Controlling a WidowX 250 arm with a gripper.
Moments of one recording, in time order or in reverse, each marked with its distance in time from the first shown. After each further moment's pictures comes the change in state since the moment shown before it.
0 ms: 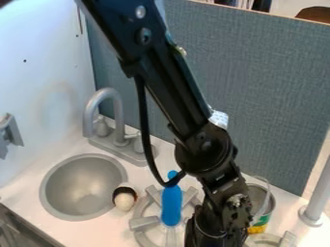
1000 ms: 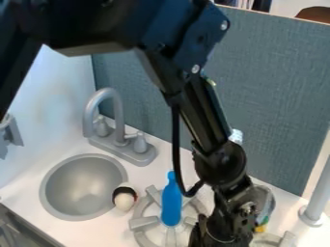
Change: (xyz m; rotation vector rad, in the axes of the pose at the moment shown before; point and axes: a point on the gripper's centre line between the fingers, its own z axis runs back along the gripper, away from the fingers) arm 0.013 0.008 -0.032 -0.045 0.060 0.131
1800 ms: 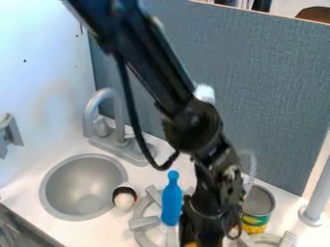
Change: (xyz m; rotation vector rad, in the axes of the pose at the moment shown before) arm -0.019 0.003 0.053 -0.032 -0.081 0.120
